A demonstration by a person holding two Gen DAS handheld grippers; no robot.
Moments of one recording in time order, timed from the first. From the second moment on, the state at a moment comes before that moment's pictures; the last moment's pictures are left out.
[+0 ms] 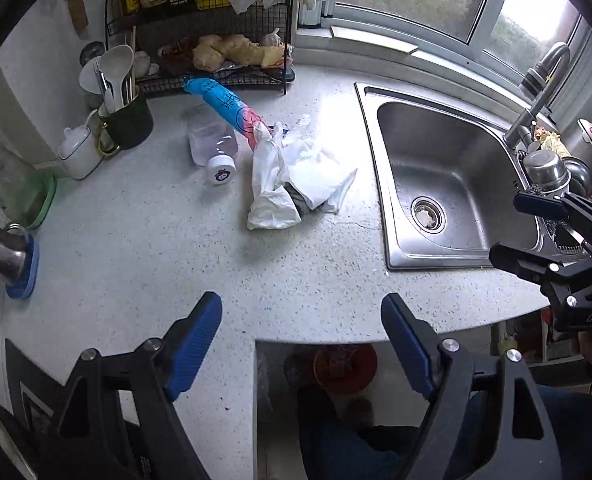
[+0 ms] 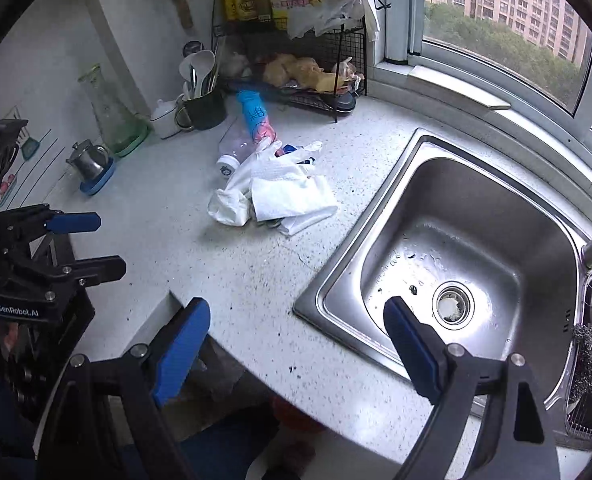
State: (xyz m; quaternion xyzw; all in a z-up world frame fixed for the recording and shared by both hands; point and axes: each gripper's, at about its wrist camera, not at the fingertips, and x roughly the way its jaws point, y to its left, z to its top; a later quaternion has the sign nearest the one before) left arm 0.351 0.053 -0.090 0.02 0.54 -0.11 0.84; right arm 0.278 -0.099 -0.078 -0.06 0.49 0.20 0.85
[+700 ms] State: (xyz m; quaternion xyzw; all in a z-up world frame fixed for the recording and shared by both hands) left arm 0.478 0.112 -0.170 -0.05 0.61 -0.17 0.77; right arm 0.441 -0.047 -0.172 -0.05 0.60 0.15 0.79
